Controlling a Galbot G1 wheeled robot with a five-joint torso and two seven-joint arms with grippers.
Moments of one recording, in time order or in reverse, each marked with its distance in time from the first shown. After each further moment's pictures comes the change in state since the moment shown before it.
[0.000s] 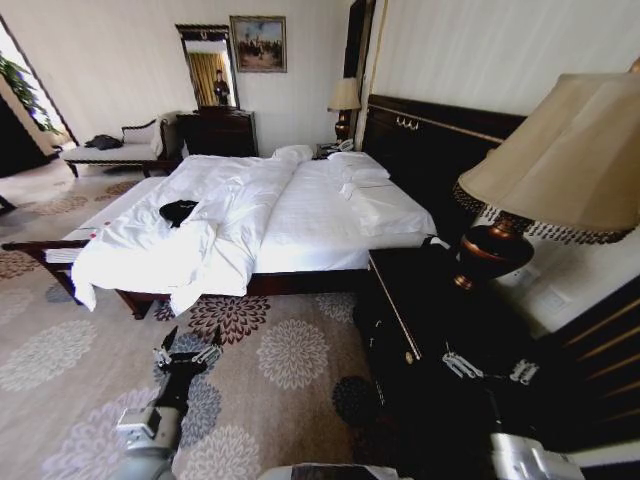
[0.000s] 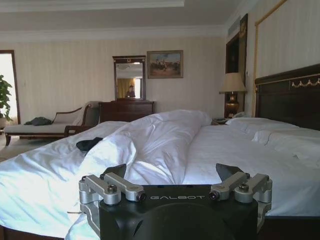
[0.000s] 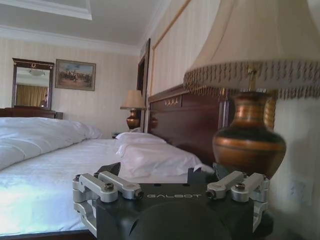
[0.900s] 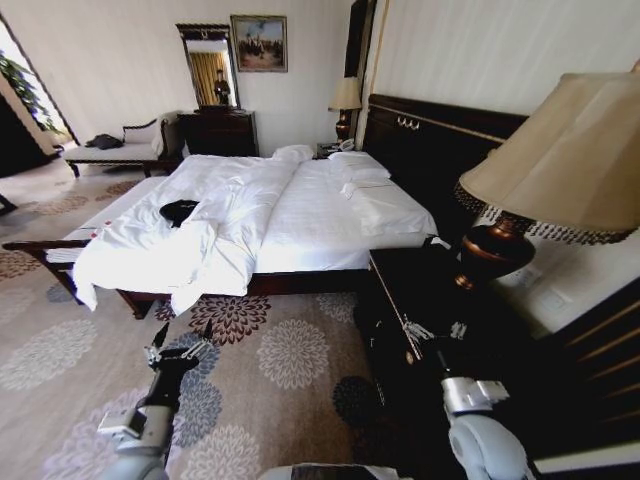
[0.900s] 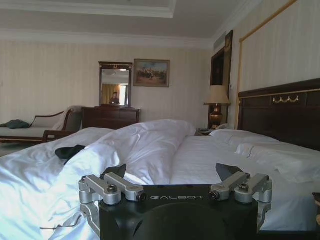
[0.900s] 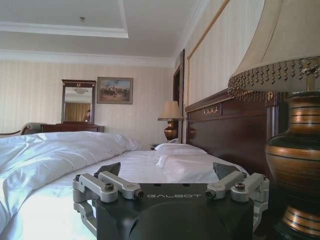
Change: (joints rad) left arm -0.095 0.123 -0.017 0.026 -0.143 0.022 0.016; right arm 0.056 -0.075 -0.081 -0.026 0.028 0.045 -0.083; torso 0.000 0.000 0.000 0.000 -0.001
